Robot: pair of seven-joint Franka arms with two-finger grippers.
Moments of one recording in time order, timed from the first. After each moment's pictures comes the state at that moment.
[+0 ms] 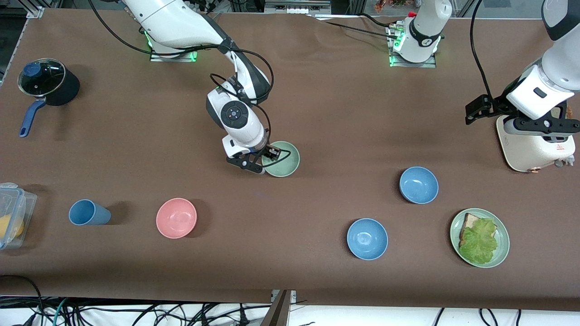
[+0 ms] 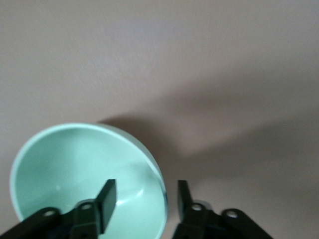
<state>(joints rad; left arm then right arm) -0.04 -0.01 -0.02 -1.74 -0.01 1.68 -0.03 0.53 0.62 0.14 -1.71 0.04 2.38 0.99</state>
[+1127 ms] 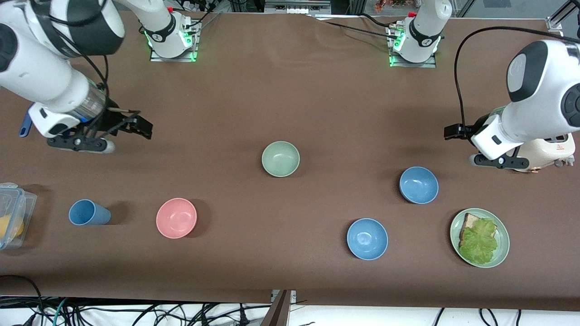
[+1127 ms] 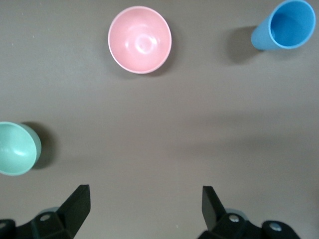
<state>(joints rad) -0.04 0.18 -0.03 -1.73 -0.01 1.66 0.01 0.38 0.09 -0.21 -1.69 0.06 1.73 0.26</state>
